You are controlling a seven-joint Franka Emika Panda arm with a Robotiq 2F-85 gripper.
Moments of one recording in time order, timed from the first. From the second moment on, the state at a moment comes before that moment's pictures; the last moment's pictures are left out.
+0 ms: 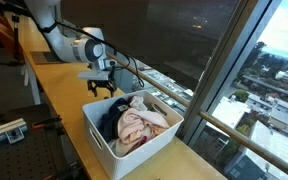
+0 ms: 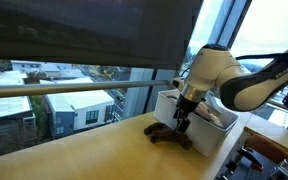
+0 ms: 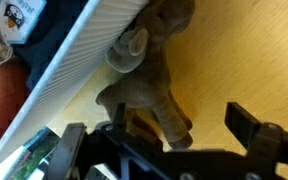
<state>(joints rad) 0.22 0.44 0.07 -2.14 -0.54 2.67 -0.06</state>
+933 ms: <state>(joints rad) 0.22 0.67 -0.03 -2.04 -0.54 2.73 -0.07</state>
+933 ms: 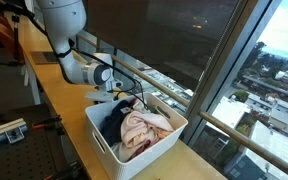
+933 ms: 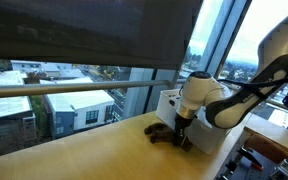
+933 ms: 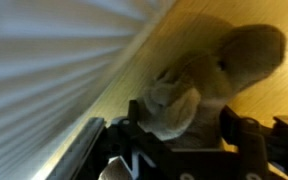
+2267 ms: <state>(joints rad) 0.21 0.13 0.07 -2.22 -0.47 2.63 -0.12</state>
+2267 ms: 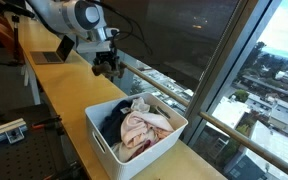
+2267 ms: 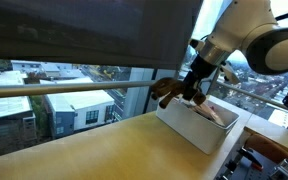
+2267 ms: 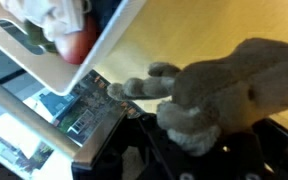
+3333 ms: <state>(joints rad) -0.06 0.10 -0.05 -2.20 -0.45 2.62 -0.23</state>
